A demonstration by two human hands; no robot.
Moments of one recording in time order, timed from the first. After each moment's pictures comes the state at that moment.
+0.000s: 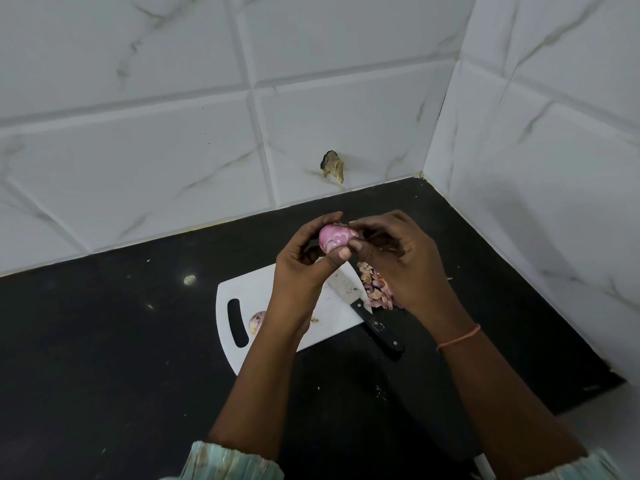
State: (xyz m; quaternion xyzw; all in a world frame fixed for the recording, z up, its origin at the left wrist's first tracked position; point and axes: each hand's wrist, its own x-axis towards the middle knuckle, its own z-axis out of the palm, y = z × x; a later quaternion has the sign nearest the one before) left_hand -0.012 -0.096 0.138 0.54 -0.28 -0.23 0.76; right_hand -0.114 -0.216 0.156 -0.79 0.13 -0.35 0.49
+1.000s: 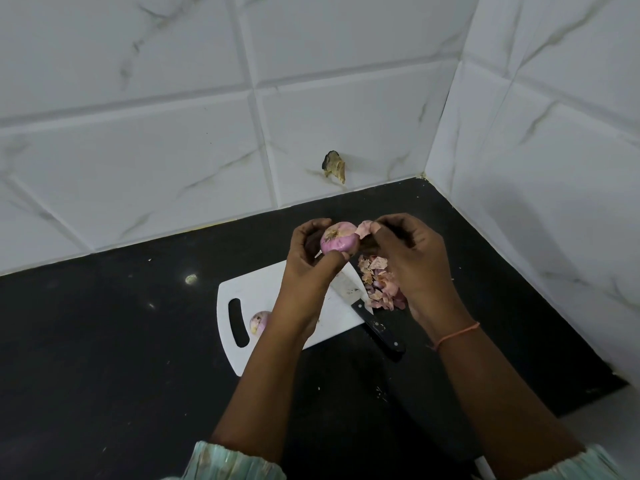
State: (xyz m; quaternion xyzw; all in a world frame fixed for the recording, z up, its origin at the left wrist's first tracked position) left_hand -0.017 -0.105 0.136 0.53 -0.19 -0.29 0.78; right_hand -0.109 -0.216 0.158 -0.67 0.29 -0.34 0.59
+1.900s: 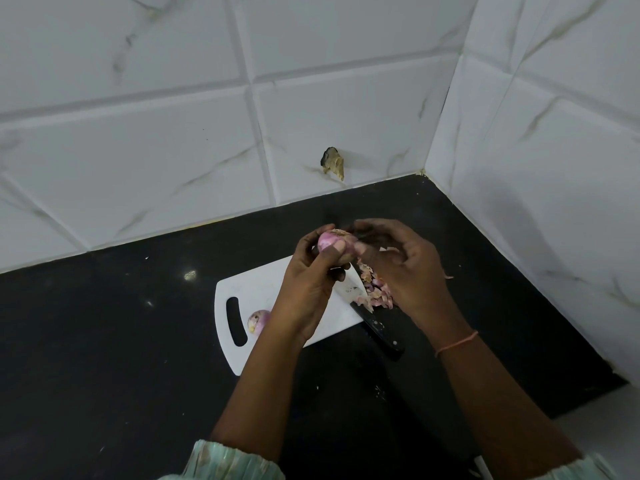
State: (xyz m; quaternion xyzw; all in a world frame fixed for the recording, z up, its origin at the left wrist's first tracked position) left_hand -0.015 -0.107 0.124 0.50 -0.16 -0.35 0.77; right_hand -0.116 -0.216 0.147 -0.76 0.16 -0.32 0.54
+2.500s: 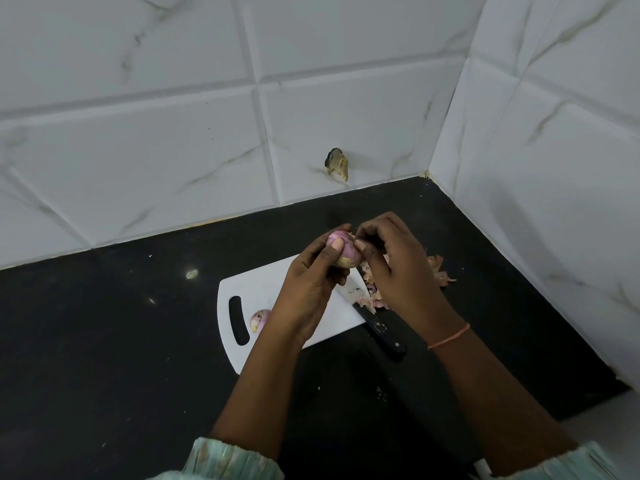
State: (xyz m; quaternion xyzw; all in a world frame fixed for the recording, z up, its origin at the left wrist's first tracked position) left_hand -0.013 -0.102 0.126 0.51 -0.20 -0.35 0.76; right_hand -0.100 -0.221 0.139 -0.88 0.12 -0.35 0.31
